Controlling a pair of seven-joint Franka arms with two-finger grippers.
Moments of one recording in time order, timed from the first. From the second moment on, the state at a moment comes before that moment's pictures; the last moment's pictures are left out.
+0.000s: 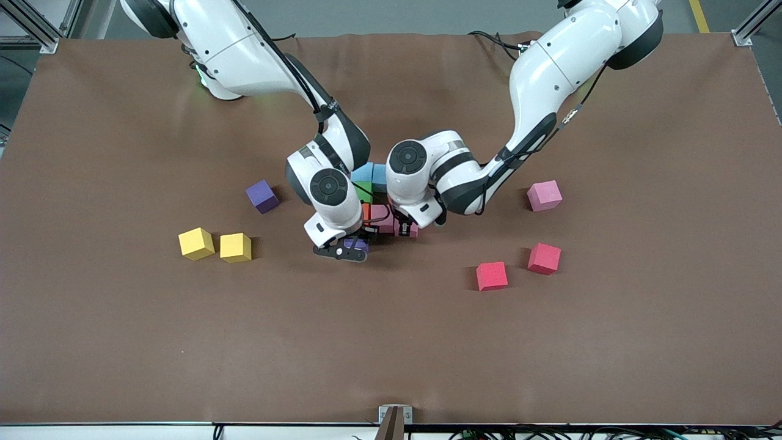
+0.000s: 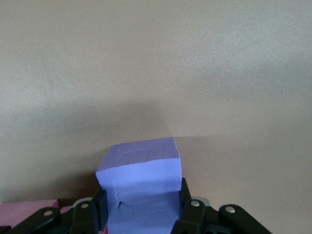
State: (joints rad) left arm -0.30 0.85 -0.62 -1.55 0.58 2.23 -2.59; right arm 0.62 0.72 0.03 -1.59 0.03 2.30 0.78
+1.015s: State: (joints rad) left arm -0.30 0.84 -0.62 -1.57 0.59 2.23 -2.60; right arm 0.62 0.72 0.03 -1.59 0.03 2.31 0.83
